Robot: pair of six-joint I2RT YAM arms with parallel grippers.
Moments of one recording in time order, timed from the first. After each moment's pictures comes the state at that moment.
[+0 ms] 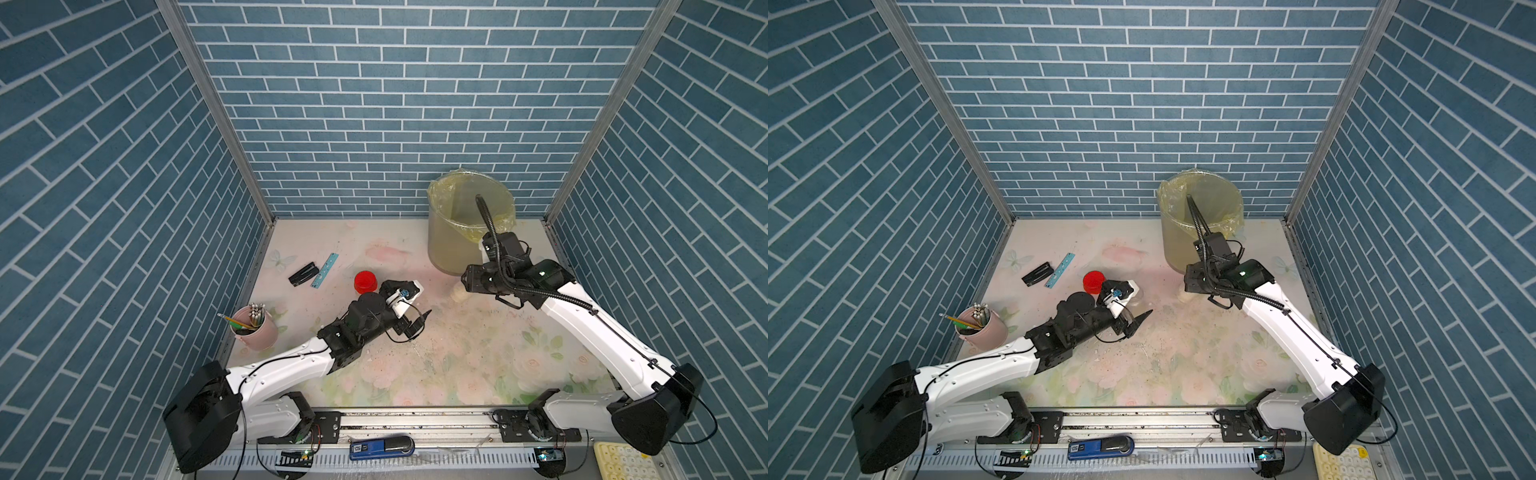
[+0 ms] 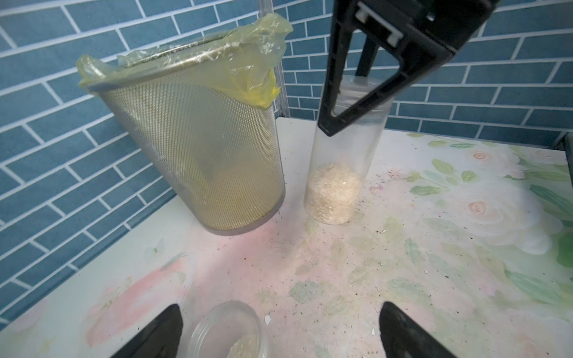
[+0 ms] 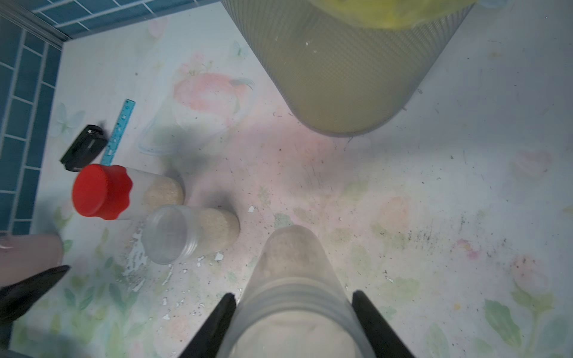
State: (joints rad) left arm -0.87 1.21 0.65 0.32 0.00 0.21; right arm 0.59 1.30 1.33 -0.93 0.03 0.52
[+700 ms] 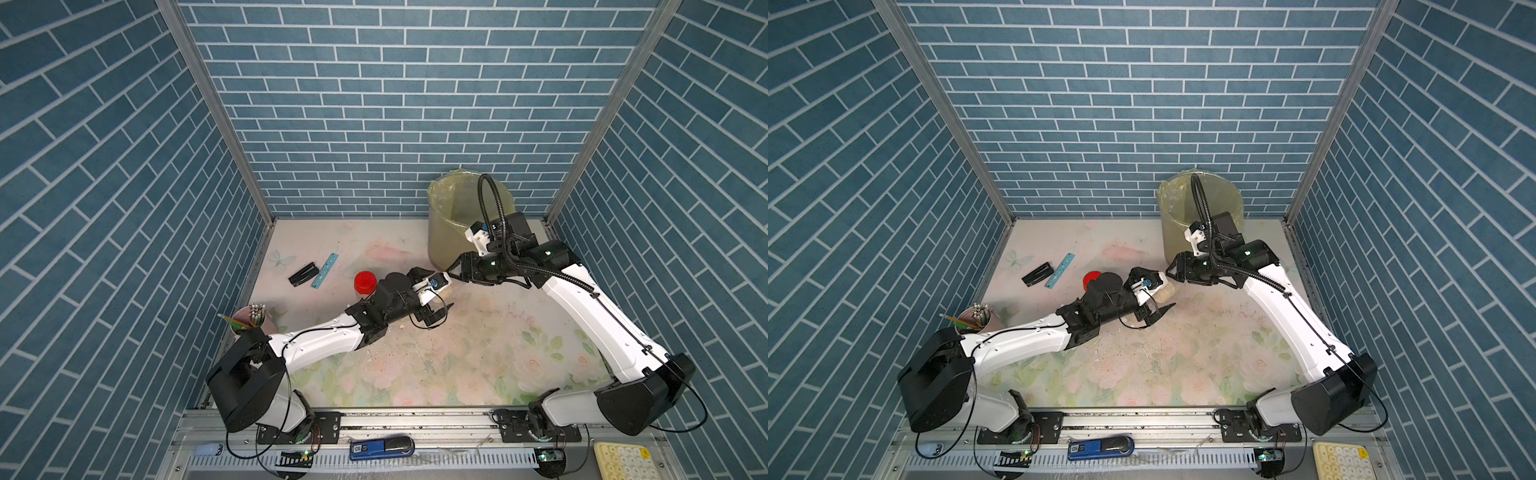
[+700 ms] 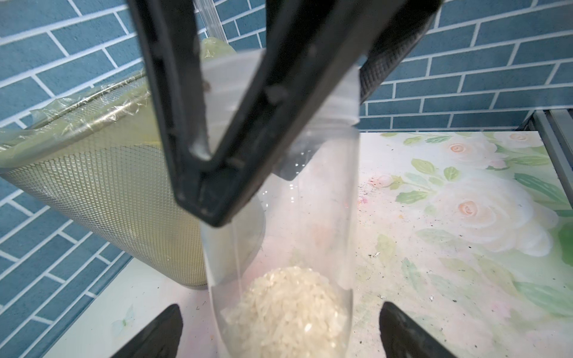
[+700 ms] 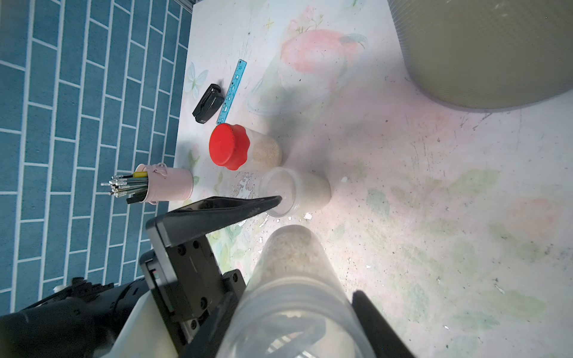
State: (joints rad) left arm -0.88 1.46 0.86 0.33 0.12 0.32; right arm 0.52 1.39 1.50 -1.00 -0.40 0.48
